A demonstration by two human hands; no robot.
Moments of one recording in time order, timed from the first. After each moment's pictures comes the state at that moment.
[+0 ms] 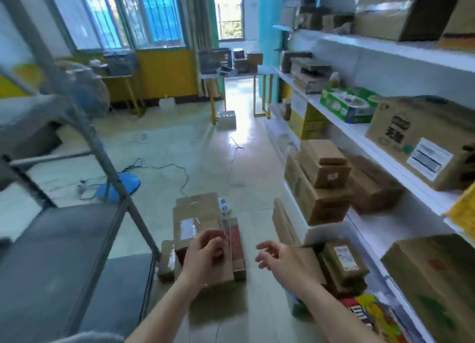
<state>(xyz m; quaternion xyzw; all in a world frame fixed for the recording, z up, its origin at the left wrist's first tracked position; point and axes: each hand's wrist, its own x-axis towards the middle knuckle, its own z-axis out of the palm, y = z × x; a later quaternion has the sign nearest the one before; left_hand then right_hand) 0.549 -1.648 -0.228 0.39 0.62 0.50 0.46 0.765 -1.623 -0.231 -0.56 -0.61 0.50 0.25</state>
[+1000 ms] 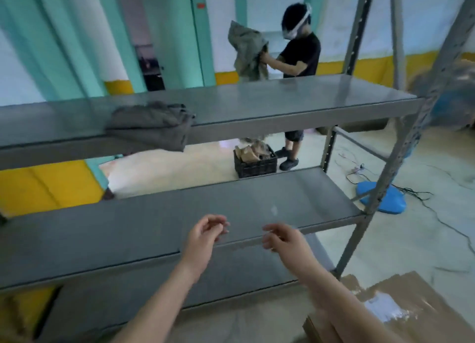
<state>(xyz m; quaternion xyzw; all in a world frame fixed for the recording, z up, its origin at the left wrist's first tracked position) 0.443 -1.828 -0.166 -0.08 0.71 0.70 -0.07 0.428 -1.613 -0.172 0.01 -0.83 0.55 -0.08</state>
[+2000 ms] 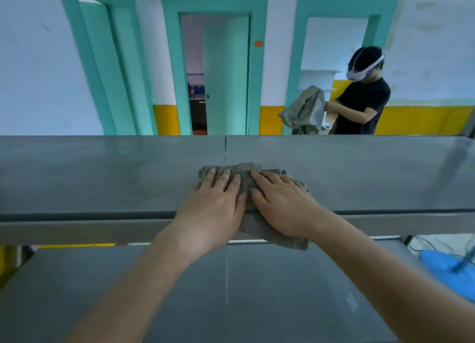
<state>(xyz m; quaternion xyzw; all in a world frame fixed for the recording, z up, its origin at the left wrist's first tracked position) 0.266 -2.053 0.013 0.02 1.00 0.01 -0.09 0.208 -1.888 0.020 0.30 -0.95 0.09 0.05</state>
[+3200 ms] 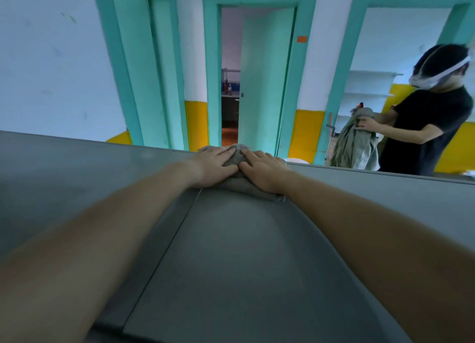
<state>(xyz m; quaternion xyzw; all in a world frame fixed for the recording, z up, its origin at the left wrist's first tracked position) -0.016 -2.113 0.032 -0.05 1.00 0.04 -0.01 -0.095 -1.952 0.021 0.37 -0.92 0.10 0.00</state>
